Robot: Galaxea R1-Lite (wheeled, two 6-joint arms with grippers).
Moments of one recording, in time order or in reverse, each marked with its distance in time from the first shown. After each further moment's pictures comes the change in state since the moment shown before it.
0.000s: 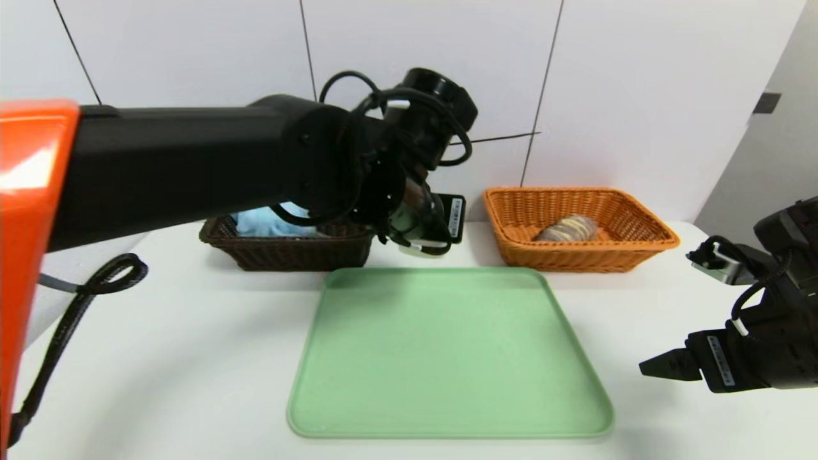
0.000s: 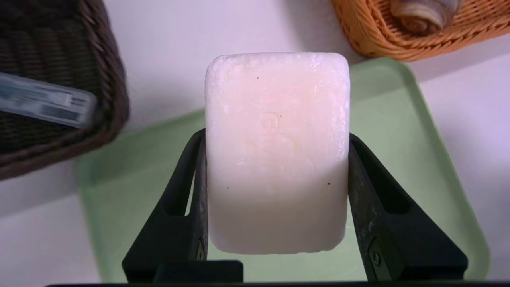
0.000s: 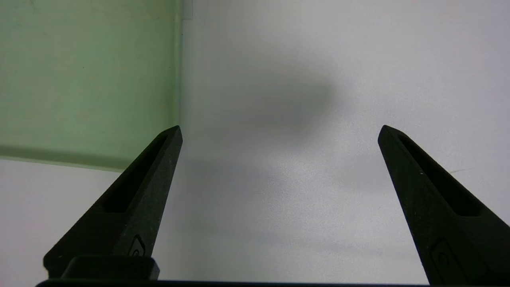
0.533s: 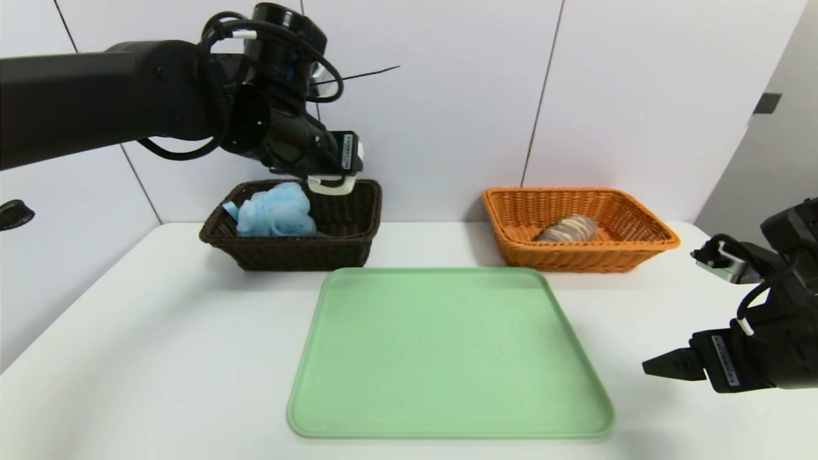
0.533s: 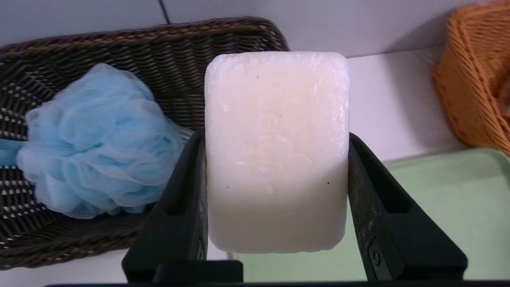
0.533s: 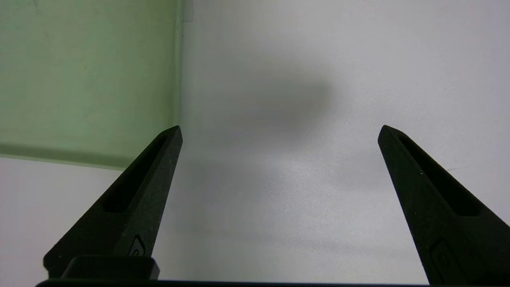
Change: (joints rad) left arm 0.316 -0.072 0.000 -0.062 -0.109 0.141; right arm 0.000 -0.016 0.001 0.004 -0.007 -0.007
